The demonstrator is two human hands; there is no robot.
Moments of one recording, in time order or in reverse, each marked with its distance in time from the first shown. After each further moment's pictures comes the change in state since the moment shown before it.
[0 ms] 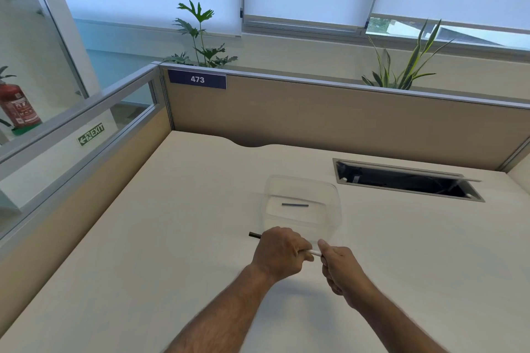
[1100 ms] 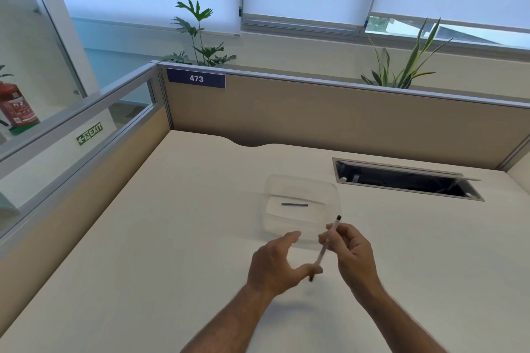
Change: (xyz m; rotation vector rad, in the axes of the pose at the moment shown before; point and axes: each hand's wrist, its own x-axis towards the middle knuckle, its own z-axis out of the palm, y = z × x) left_hand -0.030 0.001 0.018 -0.196 -0.015 -0.365; right_hand 0.000 -0.003 -0.010 0.076 0.208 -0.495
